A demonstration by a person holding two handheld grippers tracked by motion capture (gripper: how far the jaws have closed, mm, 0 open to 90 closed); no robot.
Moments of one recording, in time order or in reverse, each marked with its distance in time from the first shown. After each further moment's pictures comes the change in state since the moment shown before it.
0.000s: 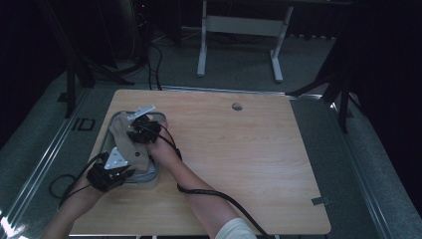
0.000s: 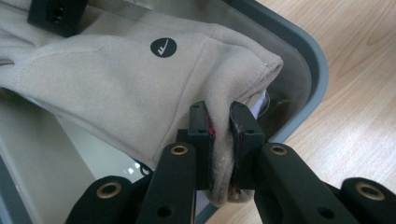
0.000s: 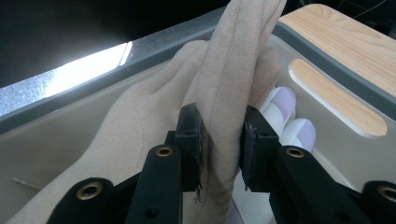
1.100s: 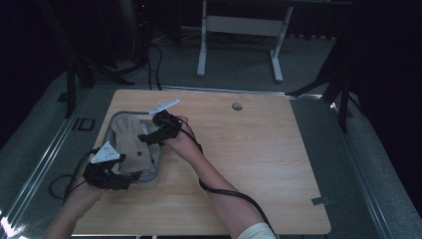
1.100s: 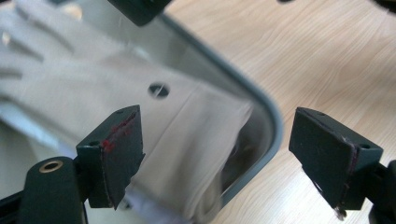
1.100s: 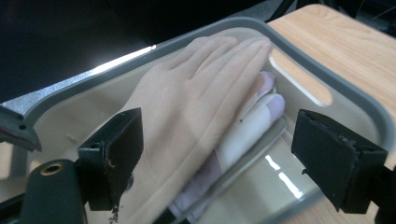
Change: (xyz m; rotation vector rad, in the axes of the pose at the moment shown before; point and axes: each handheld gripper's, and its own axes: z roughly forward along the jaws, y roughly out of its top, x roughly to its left) left arm 0.002 0.008 -0.018 -0.198 -0.104 -0.129; right arm -0.033 -0.012 -0.063 -0.028 0.115 0.014
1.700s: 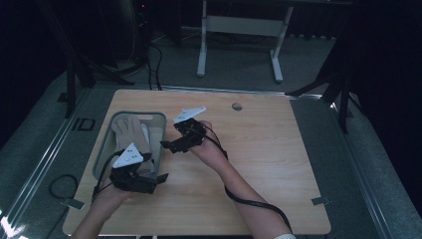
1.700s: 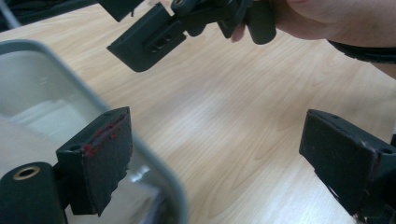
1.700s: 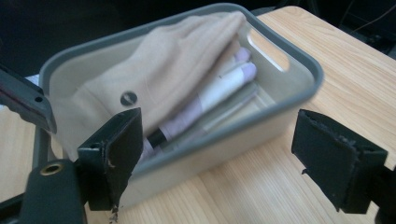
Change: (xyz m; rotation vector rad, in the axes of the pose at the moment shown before) left arm -0.049 0.023 0.032 -0.109 -0.123 0.018; right arm -0.007 -0.040 -0.063 -0.023 -0.030 -0.071
